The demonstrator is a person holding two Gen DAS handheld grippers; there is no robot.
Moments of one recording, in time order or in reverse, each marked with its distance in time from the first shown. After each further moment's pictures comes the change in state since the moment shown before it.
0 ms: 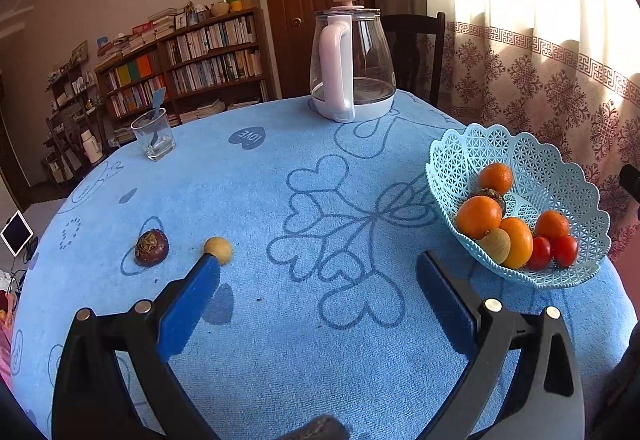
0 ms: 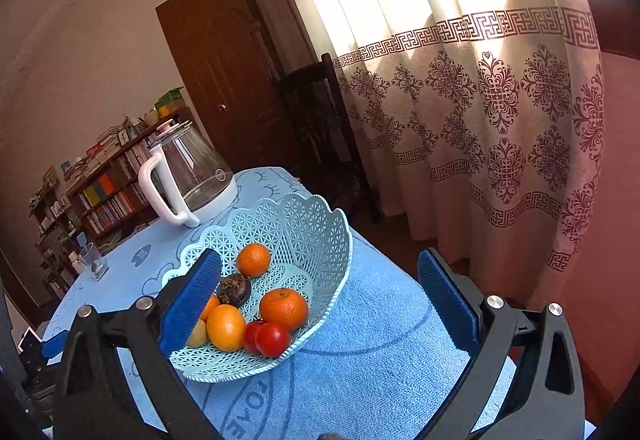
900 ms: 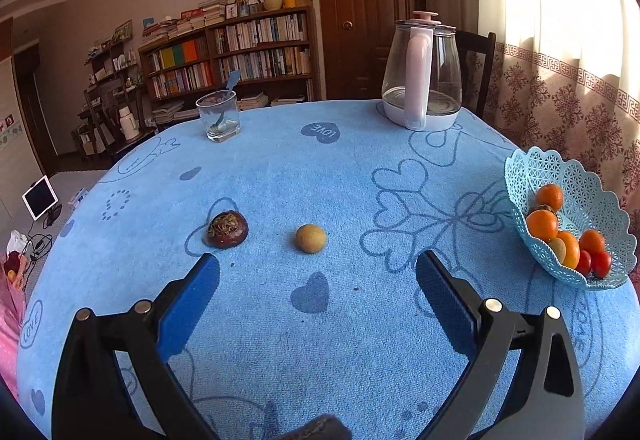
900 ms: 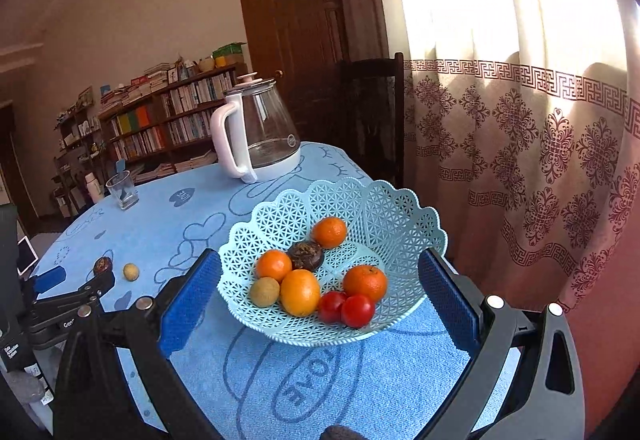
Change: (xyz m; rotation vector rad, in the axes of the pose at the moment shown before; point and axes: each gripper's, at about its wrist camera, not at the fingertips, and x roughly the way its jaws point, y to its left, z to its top) left arm -0.011 0.069 -0.014 -0.136 -0.004 0.107; right arm -0.019 0.091 -0.021 -0.311 0.100 0.148
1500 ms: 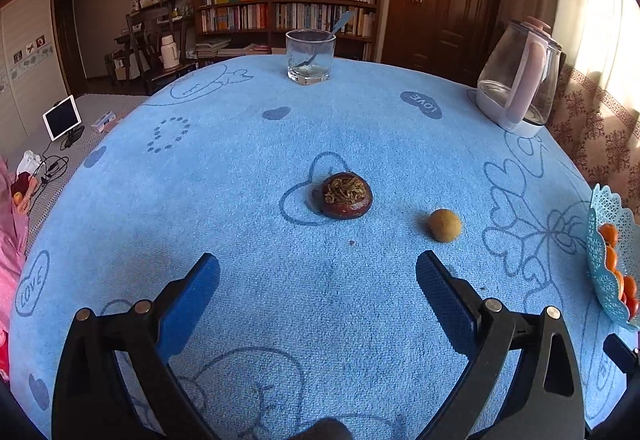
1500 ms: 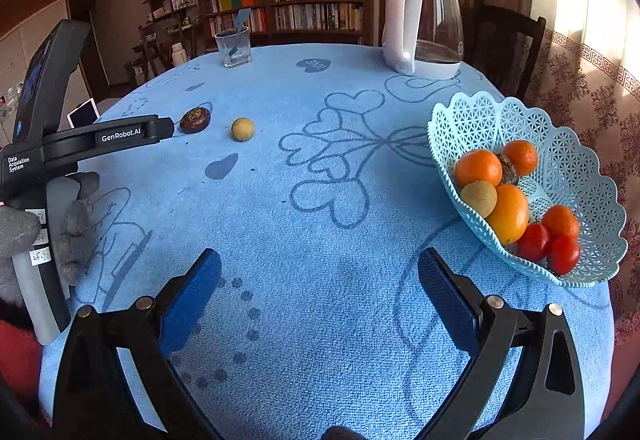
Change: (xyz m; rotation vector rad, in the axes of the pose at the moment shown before) left arm 0.036 0.102 -0.009 -0.222 0.161 0.070; right arm 0.051 0.112 -0.059 -0.272 0.353 0.261
